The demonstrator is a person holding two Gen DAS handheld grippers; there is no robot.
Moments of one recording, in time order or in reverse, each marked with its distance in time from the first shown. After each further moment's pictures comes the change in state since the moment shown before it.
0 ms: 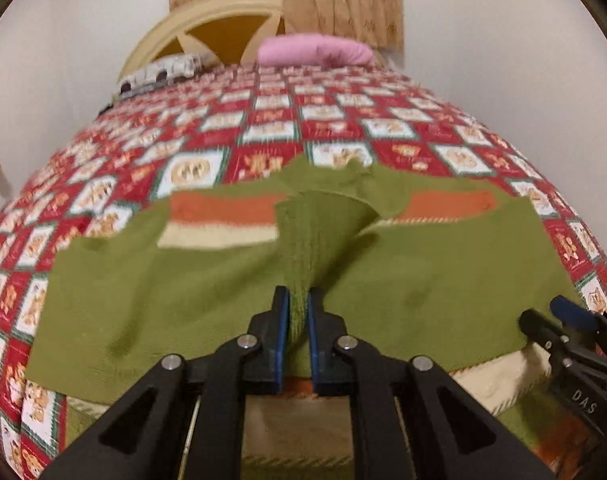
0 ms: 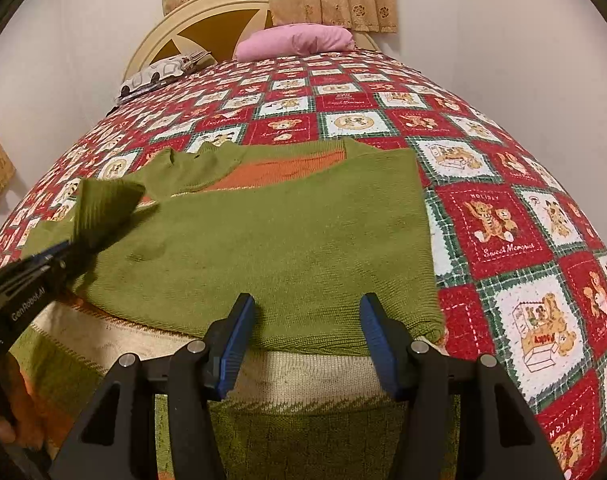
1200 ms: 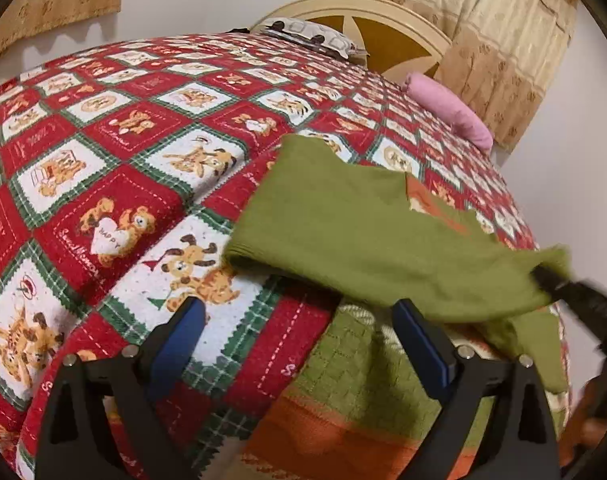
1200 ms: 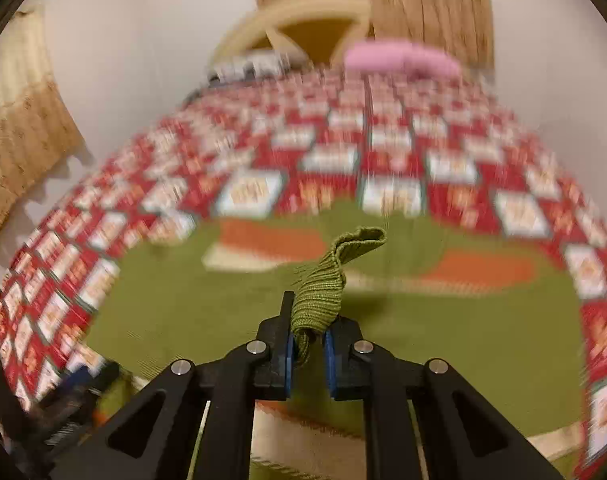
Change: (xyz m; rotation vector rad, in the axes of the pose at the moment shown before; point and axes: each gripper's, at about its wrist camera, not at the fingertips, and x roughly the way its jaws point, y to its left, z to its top) left arm -0.045 0.157 -0.089 -0.596 -0.035 0.044; right arm -0.021 0.152 0.069 -0.178 -0.068 0.233
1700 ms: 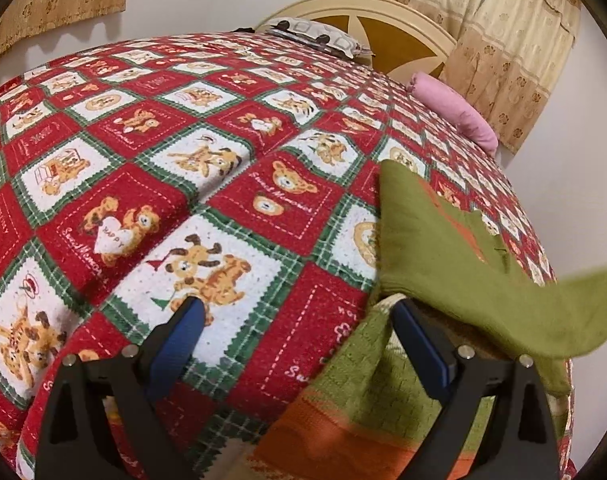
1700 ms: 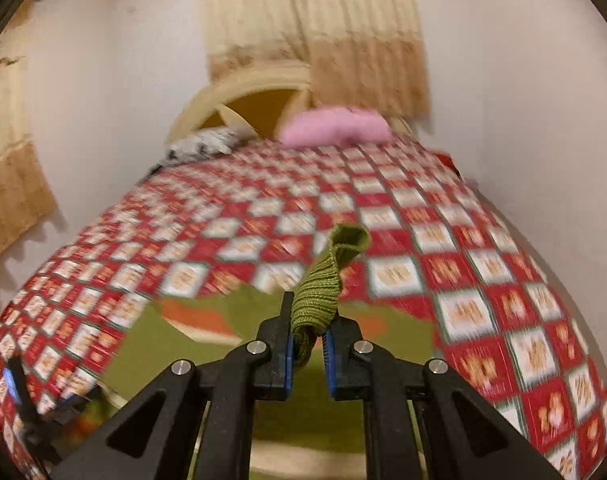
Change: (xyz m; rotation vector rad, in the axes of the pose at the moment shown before) left arm 0.001 0.000 0.000 0.007 0.003 0.025; right arm -0.096 -0.110 0.009 0.109 -0.169 -0.145
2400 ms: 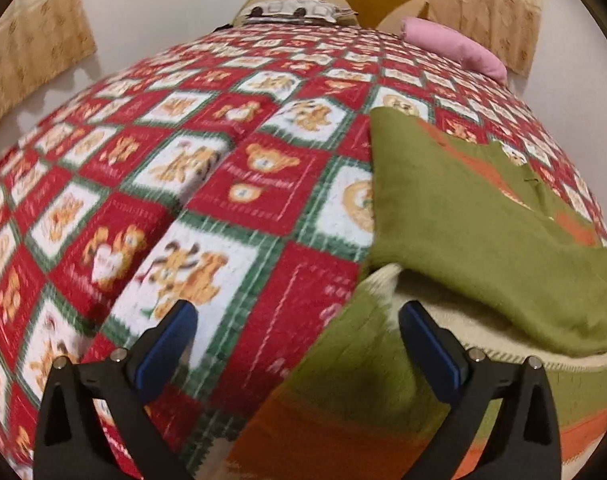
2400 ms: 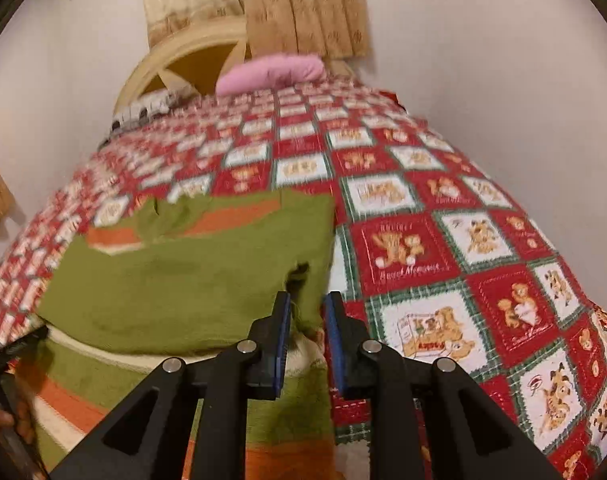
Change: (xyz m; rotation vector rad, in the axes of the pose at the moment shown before) left arm 0.019 -0.045 -0.003 0.252 0.082 0.198; right arm -0.013 -0.081 -0.089 0.090 0.122 -0.121
